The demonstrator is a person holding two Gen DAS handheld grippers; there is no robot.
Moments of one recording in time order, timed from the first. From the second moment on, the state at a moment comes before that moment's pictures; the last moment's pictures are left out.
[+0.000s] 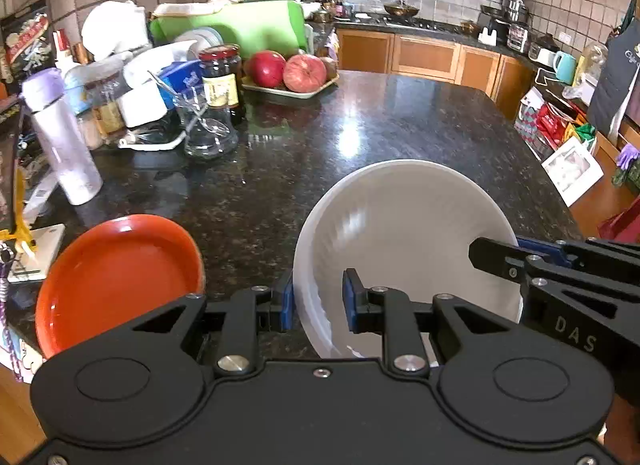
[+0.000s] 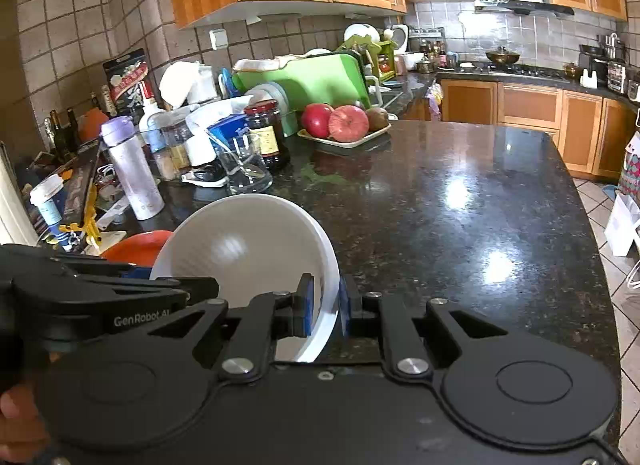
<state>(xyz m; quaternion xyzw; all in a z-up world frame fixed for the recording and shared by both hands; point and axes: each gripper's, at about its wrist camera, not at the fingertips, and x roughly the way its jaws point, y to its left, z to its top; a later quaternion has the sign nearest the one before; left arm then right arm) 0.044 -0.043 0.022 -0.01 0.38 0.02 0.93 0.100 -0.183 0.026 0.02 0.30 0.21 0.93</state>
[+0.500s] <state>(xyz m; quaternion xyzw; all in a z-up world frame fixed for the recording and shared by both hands) 0.025 0.018 0.036 -0.02 0.36 0.06 0.93 0.100 -0.111 0.036 0.02 0.29 0.26 0.92</state>
